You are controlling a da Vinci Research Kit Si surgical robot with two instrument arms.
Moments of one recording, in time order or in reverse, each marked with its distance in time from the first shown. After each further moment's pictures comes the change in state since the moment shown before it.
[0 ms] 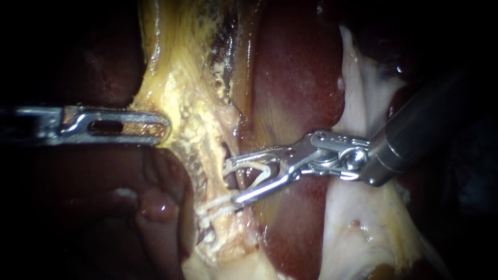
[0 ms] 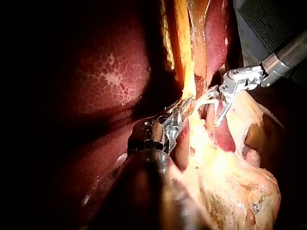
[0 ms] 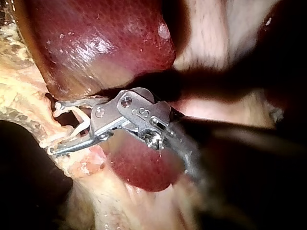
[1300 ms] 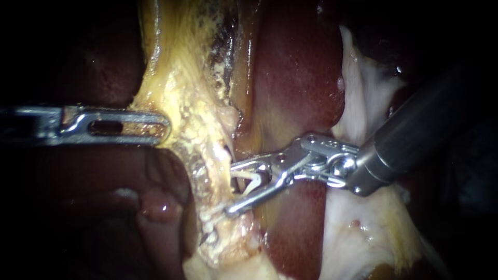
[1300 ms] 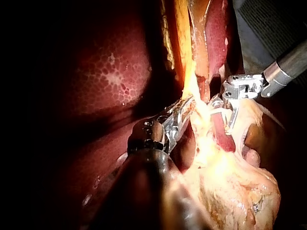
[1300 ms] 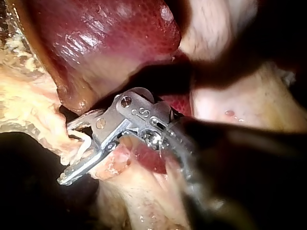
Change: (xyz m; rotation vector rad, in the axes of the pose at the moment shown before) right arm 0.000 -0.002 0.003 0.355 0.083 0.155; left arm 0.000 0.000 0.000 0.000 -0.001 -0.001
